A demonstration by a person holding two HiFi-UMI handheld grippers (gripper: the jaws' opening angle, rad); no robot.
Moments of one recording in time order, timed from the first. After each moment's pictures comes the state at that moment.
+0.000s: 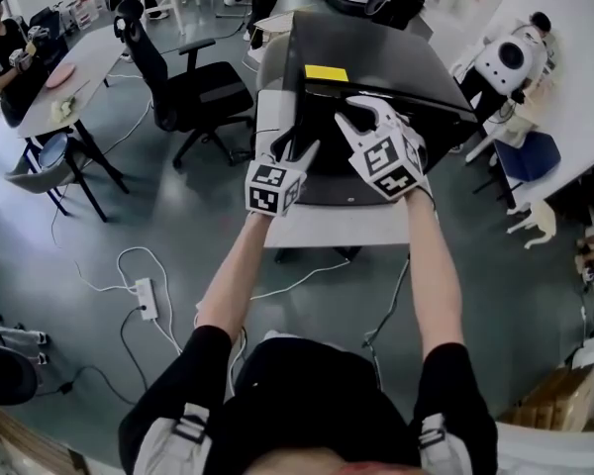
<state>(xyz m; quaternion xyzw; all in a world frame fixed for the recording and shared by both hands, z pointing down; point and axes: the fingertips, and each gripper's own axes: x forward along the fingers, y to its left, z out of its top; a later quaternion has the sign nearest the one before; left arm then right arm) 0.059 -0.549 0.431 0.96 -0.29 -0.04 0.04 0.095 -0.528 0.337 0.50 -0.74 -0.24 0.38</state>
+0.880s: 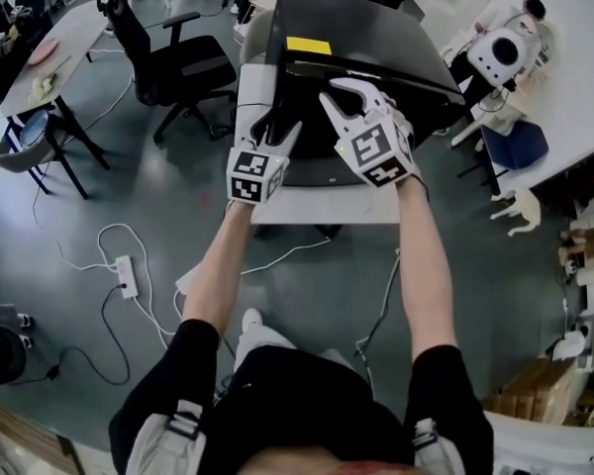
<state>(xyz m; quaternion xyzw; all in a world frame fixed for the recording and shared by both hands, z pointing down) 0.057 -0.536 0.432 0.95 -0.32 -0.05 0.03 0.089 -0.510 0.332 0.49 -0.76 -0.25 0.35</state>
